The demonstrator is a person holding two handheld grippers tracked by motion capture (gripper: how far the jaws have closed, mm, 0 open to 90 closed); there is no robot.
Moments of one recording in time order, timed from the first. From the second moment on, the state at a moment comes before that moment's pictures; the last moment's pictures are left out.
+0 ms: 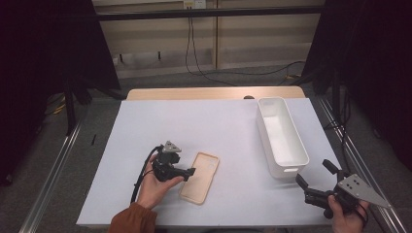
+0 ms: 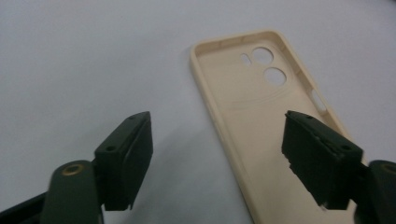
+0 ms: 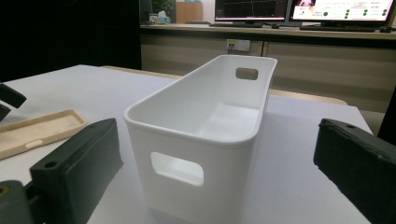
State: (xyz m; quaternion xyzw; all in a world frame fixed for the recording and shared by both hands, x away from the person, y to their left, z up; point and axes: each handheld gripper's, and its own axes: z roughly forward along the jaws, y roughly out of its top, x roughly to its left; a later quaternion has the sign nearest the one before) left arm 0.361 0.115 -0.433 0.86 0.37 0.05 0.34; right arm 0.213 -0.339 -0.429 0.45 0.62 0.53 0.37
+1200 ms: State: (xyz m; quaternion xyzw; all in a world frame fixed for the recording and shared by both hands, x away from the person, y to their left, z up) left arm 0.362 0.106 -0.439 0.88 0.39 0.04 0.29; right arm 0.213 -0.338 -0.429 0.45 0.62 0.53 0.36
